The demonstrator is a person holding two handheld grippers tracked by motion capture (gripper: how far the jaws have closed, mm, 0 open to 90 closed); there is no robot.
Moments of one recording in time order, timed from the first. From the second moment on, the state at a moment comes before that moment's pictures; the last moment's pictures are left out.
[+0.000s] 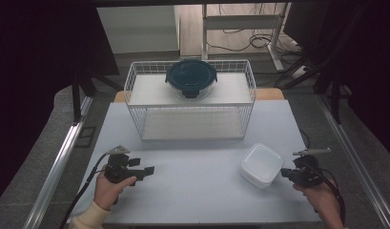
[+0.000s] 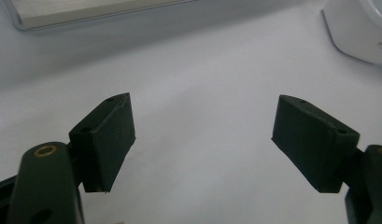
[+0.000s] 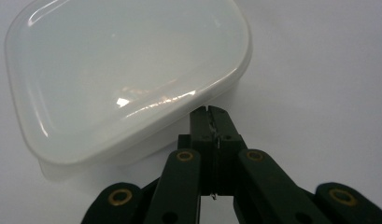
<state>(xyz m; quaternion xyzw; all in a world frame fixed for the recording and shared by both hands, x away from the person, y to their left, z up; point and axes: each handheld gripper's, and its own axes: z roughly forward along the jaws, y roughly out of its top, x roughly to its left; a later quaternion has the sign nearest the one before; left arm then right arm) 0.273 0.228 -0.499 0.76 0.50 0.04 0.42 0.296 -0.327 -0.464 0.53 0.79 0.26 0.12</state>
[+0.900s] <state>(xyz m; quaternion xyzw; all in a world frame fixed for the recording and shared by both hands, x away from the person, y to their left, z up) 0.274 0.229 -0.499 0.76 0.50 0.05 0.42 0.361 -0.260 -0.467 0.46 0.84 0.27 0.11</state>
